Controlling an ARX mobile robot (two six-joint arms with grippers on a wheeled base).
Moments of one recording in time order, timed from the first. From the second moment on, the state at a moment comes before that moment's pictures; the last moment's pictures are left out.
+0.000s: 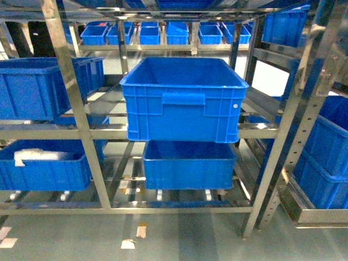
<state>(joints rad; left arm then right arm) 0.00 0.01 0.01 -0.01 0.00 0.00 0.00 0.00 0.01 0.00 0.00 0.00</state>
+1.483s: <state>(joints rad) 0.00 0.01 0.01 -0.01 0.00 0.00 0.00 0.00 0.01 0.00 0.00 0.00</state>
